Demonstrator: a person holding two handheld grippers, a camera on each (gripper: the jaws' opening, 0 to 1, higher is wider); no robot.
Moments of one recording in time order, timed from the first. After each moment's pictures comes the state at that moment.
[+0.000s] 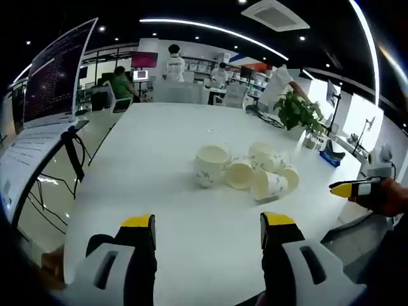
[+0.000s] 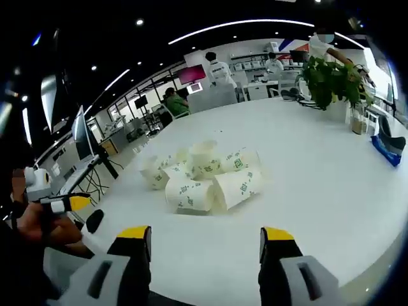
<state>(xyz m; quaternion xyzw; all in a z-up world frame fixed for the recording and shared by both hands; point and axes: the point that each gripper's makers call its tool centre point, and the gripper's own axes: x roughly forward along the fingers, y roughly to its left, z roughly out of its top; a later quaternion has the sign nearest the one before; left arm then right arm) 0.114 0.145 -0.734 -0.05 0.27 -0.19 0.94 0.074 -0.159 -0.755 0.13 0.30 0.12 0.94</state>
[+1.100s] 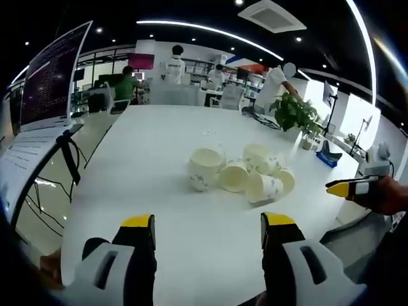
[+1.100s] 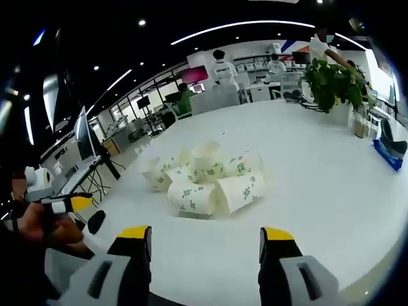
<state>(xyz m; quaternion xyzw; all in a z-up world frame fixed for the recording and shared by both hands) 0.116 0.135 -0.730 -0.05 0.27 -0.20 0.94 0.080 -0.155 -0.750 0.13 0.30 0.12 0.94</state>
